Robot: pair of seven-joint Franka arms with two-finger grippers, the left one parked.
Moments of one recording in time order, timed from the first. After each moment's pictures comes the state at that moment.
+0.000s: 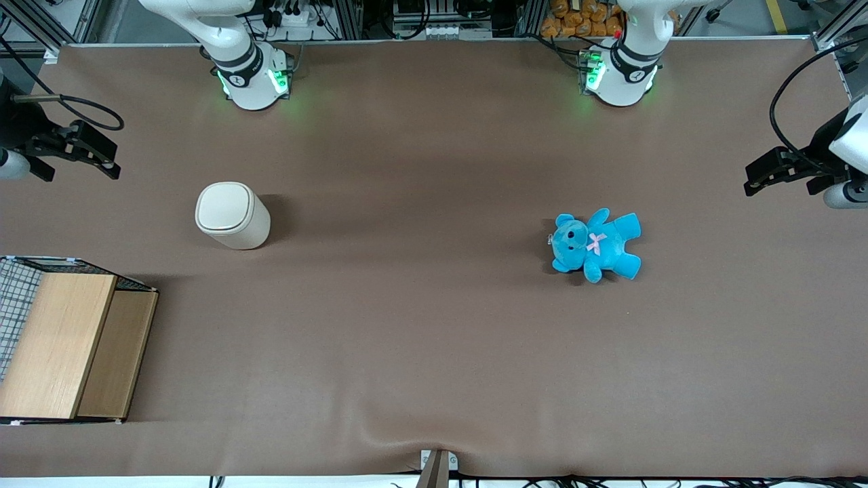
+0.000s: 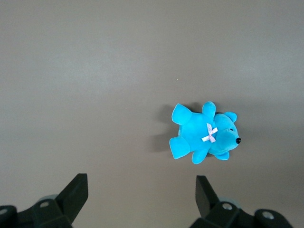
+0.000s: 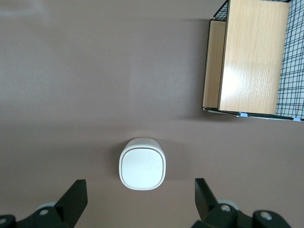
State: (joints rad) arm -0.01 -0.02 0.07 -1.52 -0.03 1.54 0.02
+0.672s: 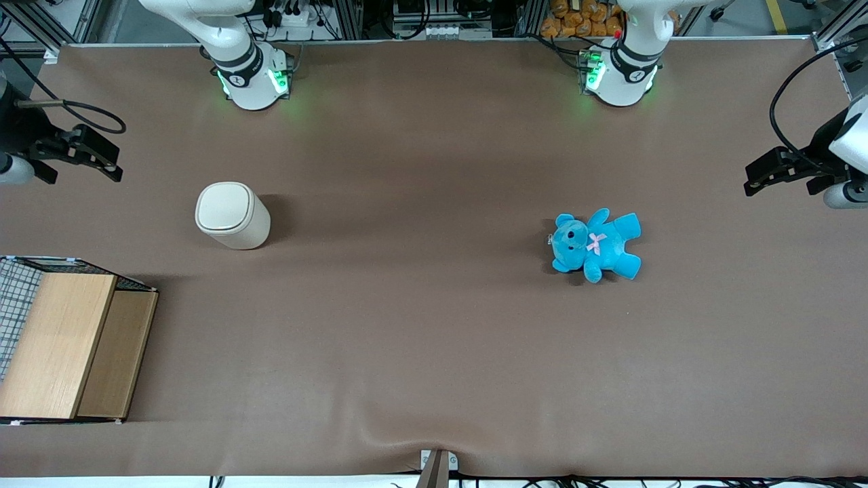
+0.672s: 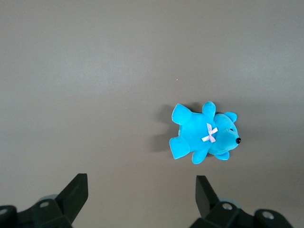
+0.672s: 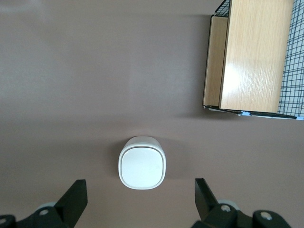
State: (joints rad) arm -0.01 -0.01 0.07 -1.52 -0.03 1.54 0.02
